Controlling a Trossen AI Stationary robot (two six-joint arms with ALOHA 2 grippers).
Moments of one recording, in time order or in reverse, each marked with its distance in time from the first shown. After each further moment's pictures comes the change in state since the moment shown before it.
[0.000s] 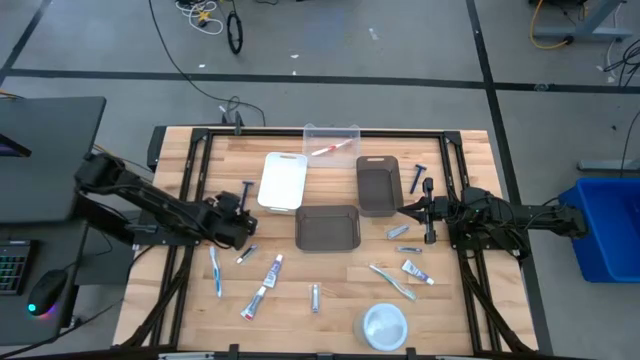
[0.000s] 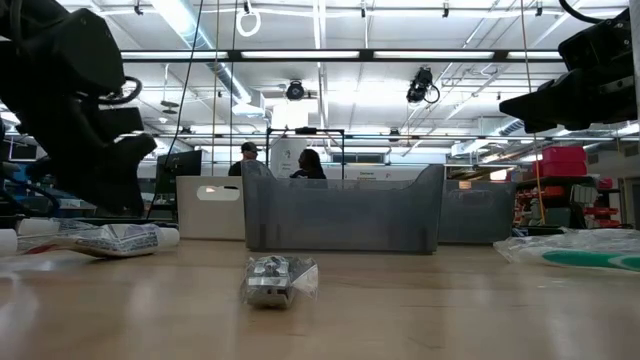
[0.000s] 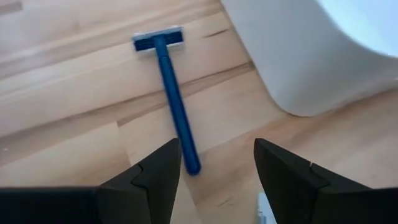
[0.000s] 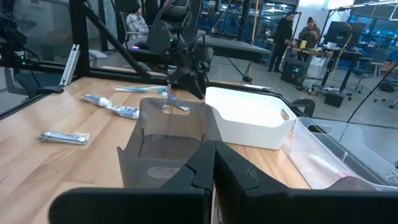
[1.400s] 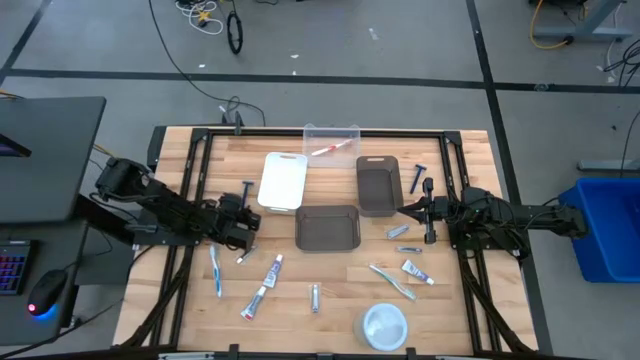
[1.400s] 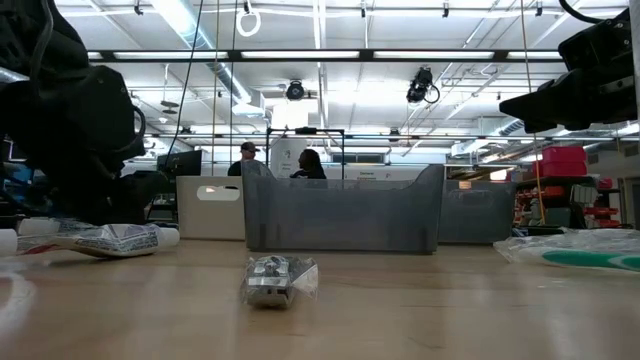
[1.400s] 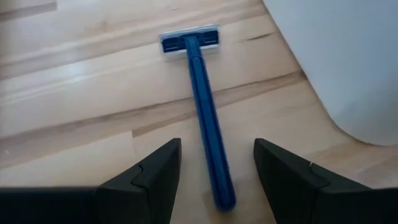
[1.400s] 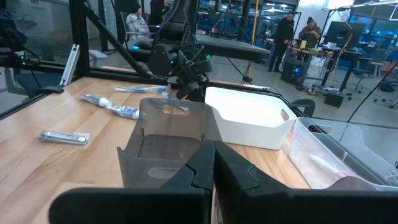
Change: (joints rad) left arm 0.051 0.255 -0.029 0.154 -0.100 -0.093; right arm 0.000 0.000 0.000 0.000 0.000 0.000
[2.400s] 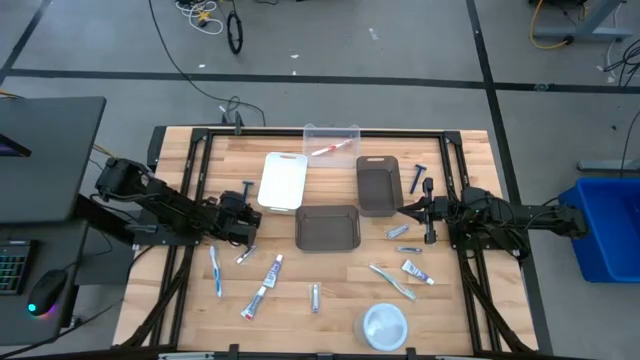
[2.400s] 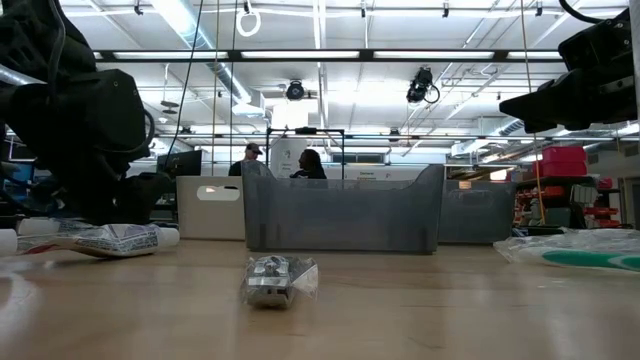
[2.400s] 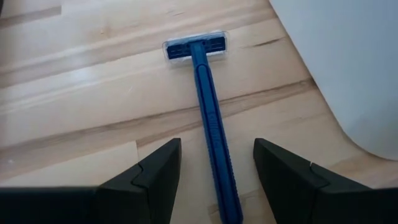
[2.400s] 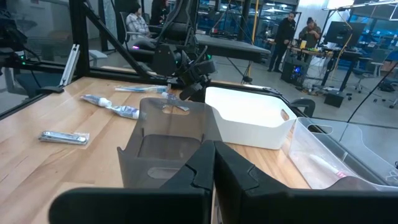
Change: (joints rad) left arm 0.047 0.000 0.002 0.014 0.017 0.044; right arm 0.000 0.000 0.000 0.000 0.000 0.000
